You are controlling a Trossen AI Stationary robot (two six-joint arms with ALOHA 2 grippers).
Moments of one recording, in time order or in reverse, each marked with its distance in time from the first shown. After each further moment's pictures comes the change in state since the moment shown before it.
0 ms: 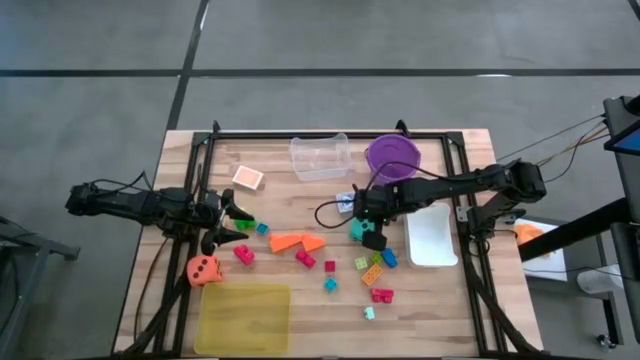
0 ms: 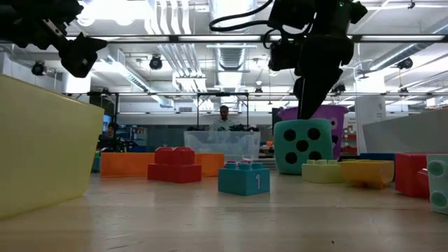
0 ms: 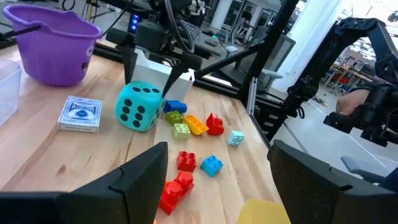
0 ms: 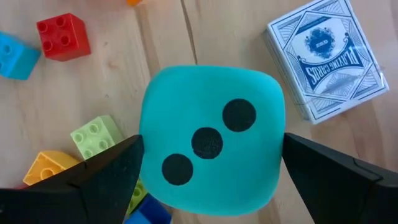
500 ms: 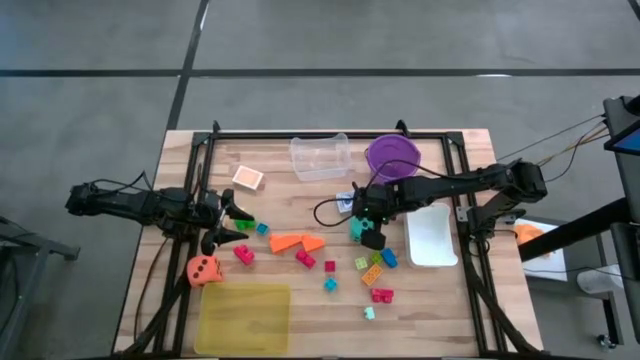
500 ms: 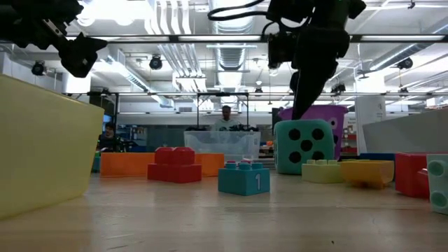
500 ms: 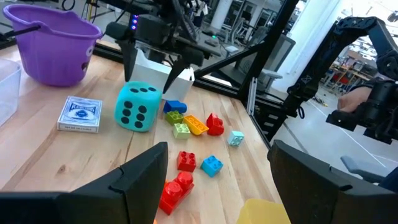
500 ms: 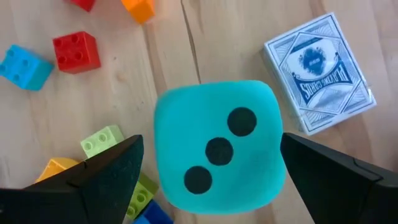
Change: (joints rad) left arm 0.000 0.000 0.000 0.000 0.000 0.000; right arm 0.000 -0.010 0.028 -0.004 0.003 -0.015
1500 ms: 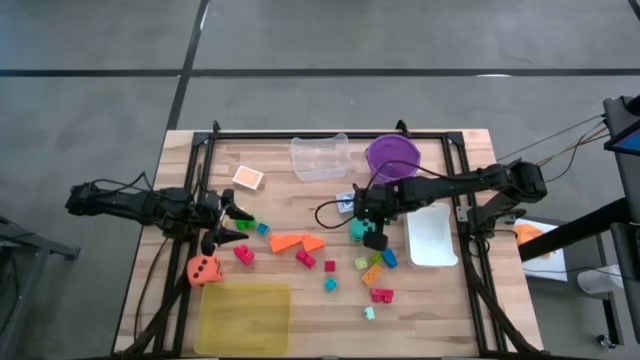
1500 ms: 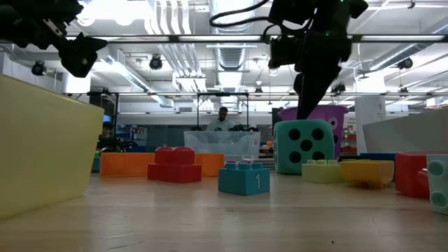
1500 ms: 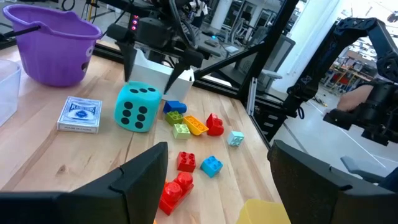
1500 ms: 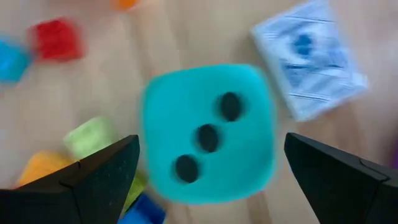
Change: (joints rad) left arm 0.000 0.000 0.000 0.002 0.000 -0.001; right arm 0.005 0.001 -0.007 -0.030 0.052 0.039
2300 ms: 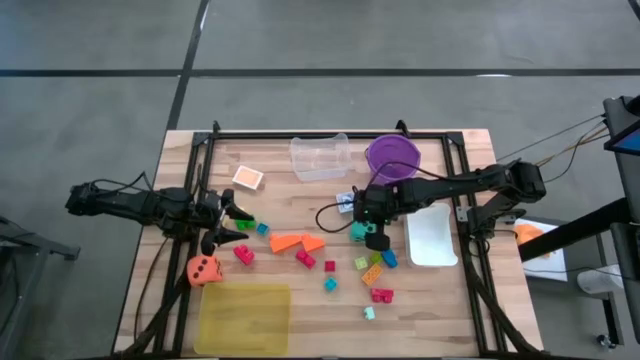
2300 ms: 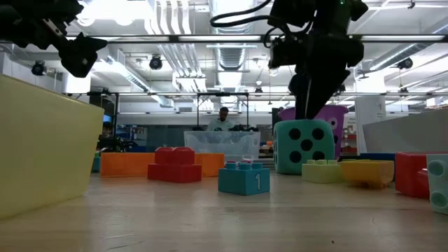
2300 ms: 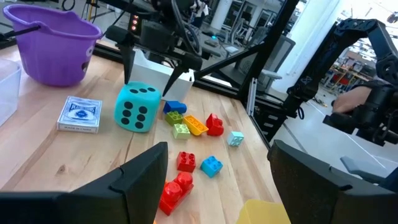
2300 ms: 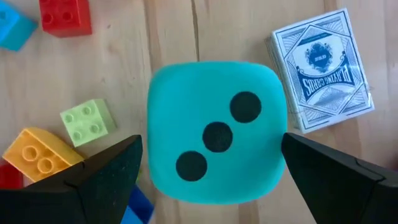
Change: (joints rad) left arm 0.000 0.000 0.000 0.000 0.000 -0.002; right arm 0.003 0.008 -0.009 0.010 -0.037 -0.160
